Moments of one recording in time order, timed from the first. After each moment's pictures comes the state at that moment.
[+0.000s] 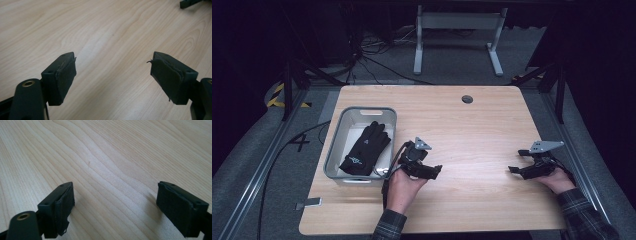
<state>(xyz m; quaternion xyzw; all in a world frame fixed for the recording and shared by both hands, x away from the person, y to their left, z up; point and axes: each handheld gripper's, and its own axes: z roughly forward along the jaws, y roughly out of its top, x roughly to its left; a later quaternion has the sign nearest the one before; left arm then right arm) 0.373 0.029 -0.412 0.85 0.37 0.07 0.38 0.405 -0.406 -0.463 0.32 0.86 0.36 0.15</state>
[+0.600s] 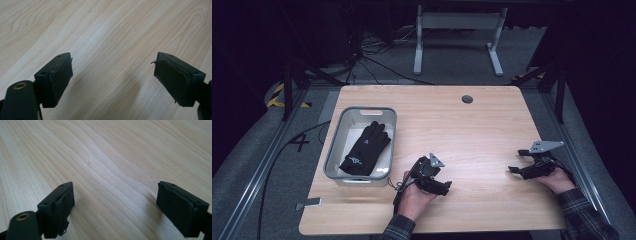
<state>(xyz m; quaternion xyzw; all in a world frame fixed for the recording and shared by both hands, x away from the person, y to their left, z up) 0.359 -0.005 -0.459 0.87 0.33 0.07 0.35 0.406 -0.406 -0.464 0.32 0.86 0.36 0.15</state>
